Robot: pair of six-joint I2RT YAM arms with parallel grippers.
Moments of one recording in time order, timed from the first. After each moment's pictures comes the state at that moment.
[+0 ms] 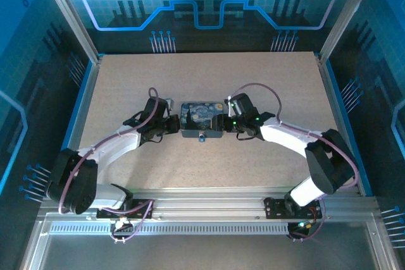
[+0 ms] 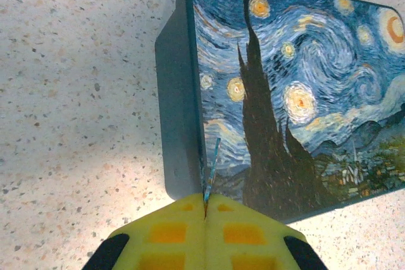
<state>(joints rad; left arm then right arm) -0.39 1.34 0.76 -0.27 0.14 -0.53 0.58 1.52 0.90 -0.23 -0.17 0.55</state>
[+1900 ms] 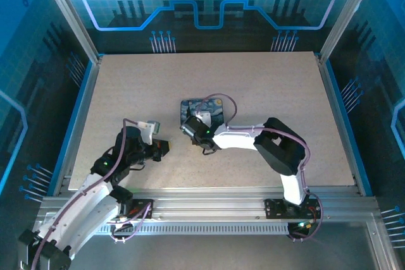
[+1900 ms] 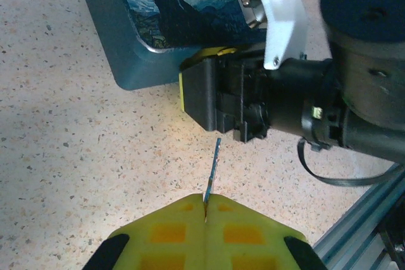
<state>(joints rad) -0.38 0.65 0.42 -0.39 0.33 -0.45 0.95 1.98 1.22 -0.35 0.43 0.82</state>
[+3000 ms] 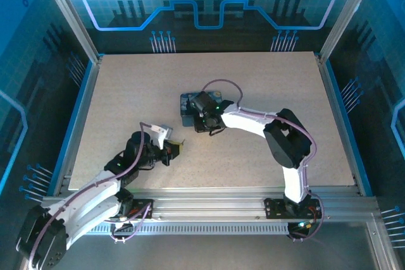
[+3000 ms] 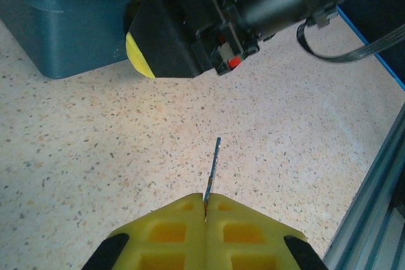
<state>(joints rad) -0.51 0.81 0.25 0.07 0.34 -0.35 0.77 1.96 1.39 -0.53 -0.03 0.59</state>
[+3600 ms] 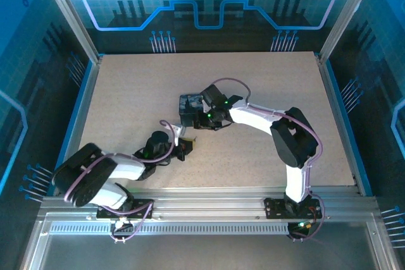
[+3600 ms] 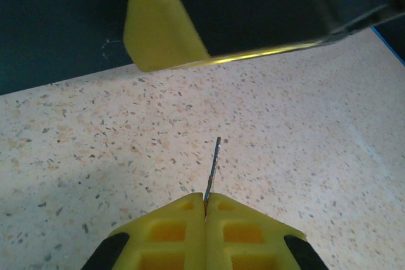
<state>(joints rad) -0.59 1.47 0.23 0.79 0.24 -0.45 0.69 1.92 1.36 -0.50 -0.30 0.64</state>
